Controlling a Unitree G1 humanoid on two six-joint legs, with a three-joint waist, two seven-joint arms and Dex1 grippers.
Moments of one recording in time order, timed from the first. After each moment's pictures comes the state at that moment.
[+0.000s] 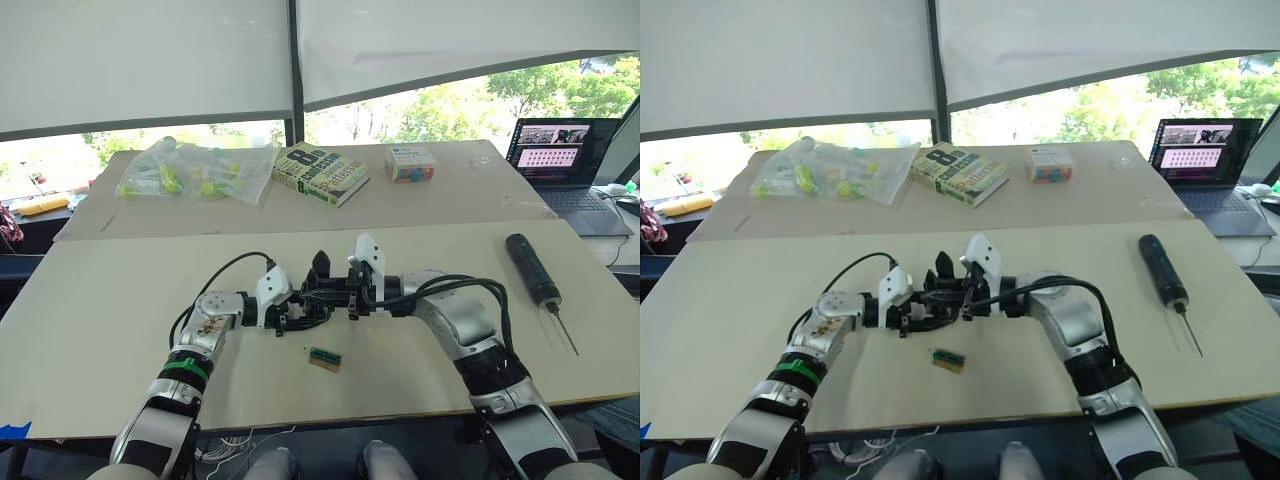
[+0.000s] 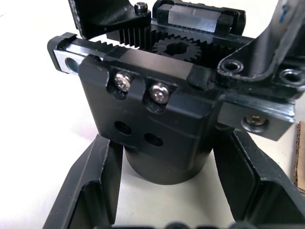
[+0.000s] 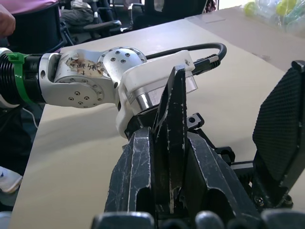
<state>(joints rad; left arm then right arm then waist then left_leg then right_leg) -0.59 0.34 -0.15 0.65 -0.12 -0.11 -1.19 -0.58 -0.34 0.27 0.09 0.34 0.44 1.03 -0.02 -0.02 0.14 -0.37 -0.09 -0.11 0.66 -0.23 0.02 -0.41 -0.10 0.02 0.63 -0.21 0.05</state>
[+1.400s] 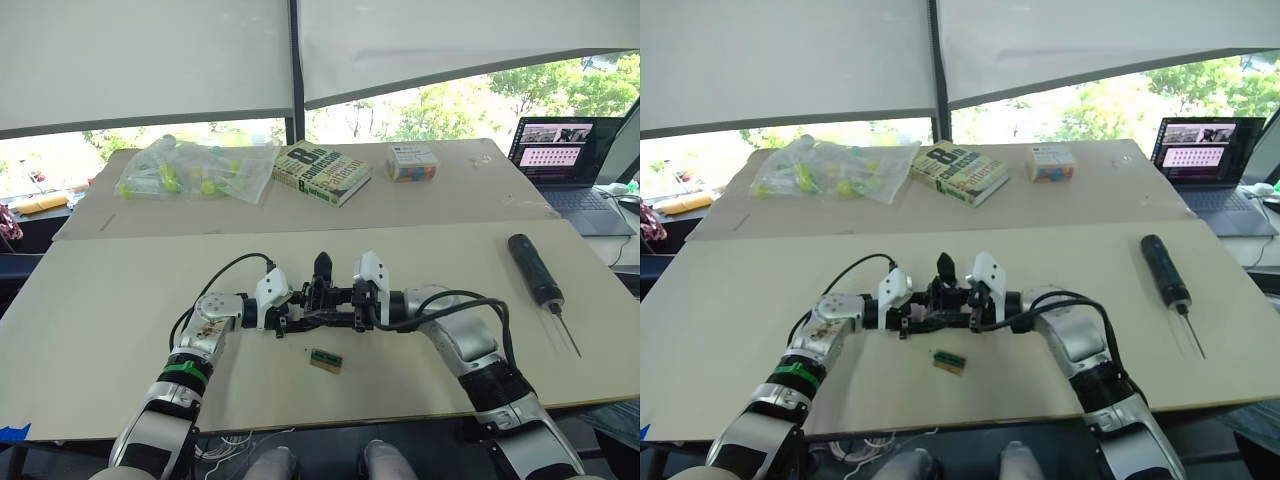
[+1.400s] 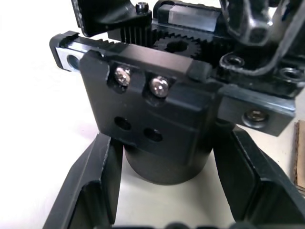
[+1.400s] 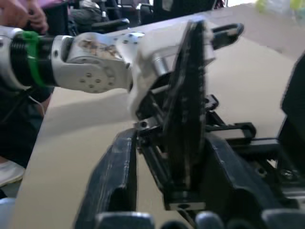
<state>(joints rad) -0.57 0.34 -0.15 0.63 -0.13 -0.11 -1.20 -0.51 -0.34 0.28 0.07 0.34 0.31 1.08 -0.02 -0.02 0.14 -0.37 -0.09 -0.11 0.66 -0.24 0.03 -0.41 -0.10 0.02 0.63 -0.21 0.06</state>
